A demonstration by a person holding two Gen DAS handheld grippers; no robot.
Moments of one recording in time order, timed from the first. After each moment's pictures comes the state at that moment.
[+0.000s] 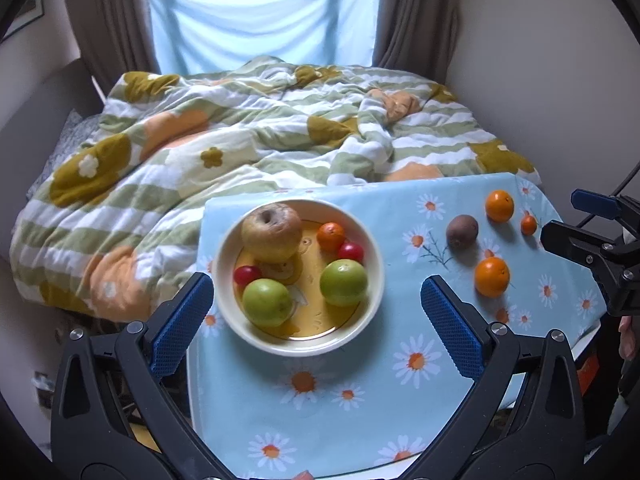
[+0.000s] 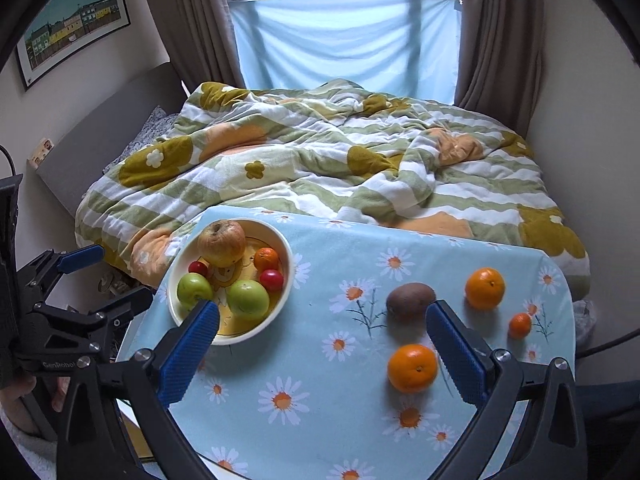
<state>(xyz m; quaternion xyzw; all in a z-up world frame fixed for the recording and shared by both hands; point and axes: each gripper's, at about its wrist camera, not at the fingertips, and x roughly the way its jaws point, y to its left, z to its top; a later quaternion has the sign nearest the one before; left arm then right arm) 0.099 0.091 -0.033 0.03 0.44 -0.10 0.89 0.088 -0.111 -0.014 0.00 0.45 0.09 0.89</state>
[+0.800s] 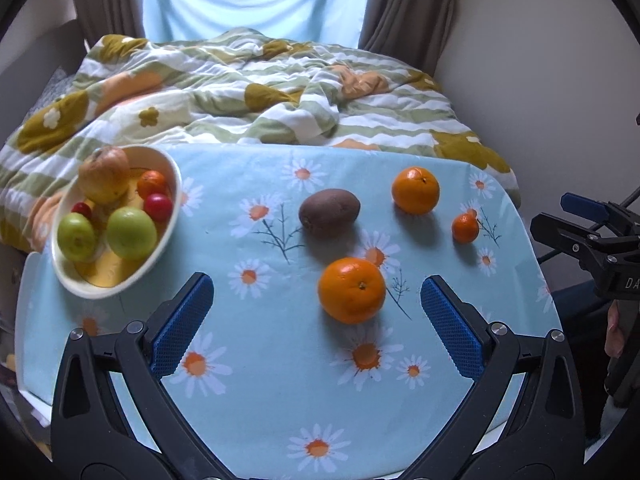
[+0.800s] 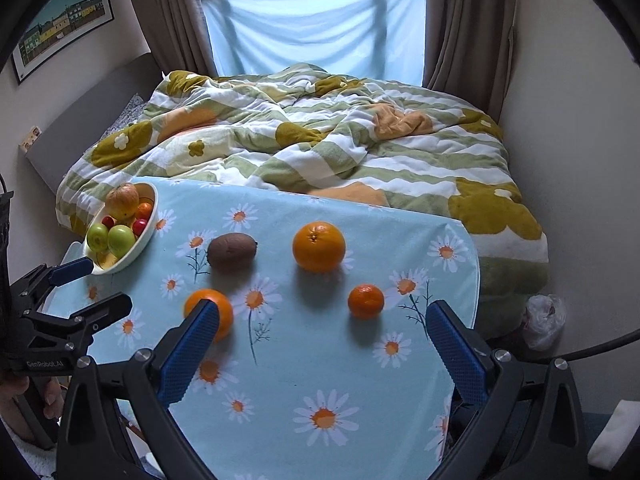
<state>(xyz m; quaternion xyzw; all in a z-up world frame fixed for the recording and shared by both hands) 0.080 -0.115 -0.106 -0.04 0.47 -0.08 0.88 0.091 -0.321 -0.071 -0.02 0.46 0.11 0.88</state>
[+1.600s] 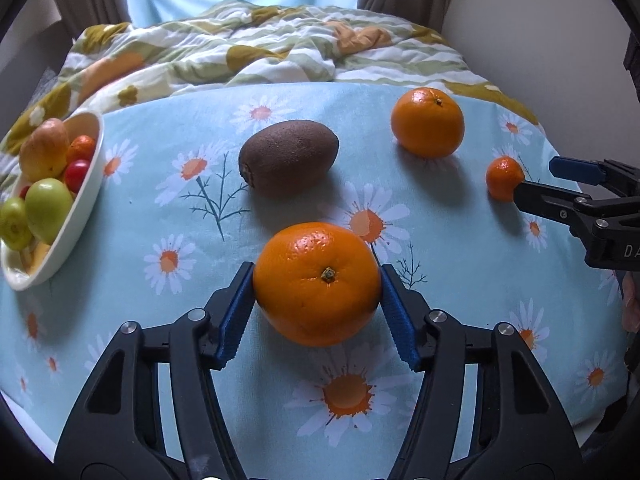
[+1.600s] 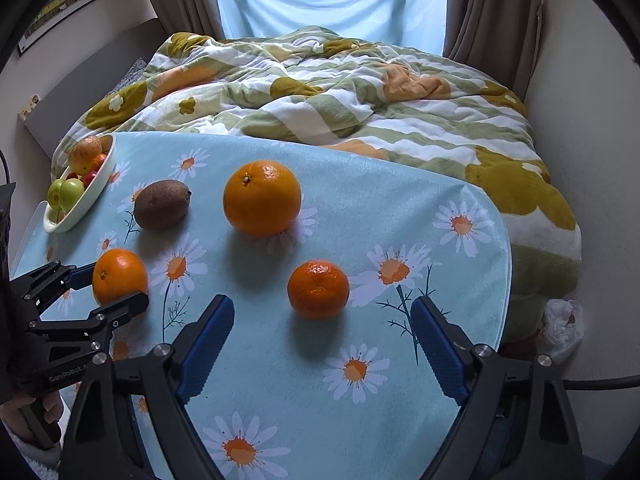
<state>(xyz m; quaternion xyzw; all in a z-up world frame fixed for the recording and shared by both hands) 0.106 -0.169 -0.192 0.01 0.51 -0.06 0.86 0.135 -0.348 -0.160 -0.04 0.50 0.15 0.85</state>
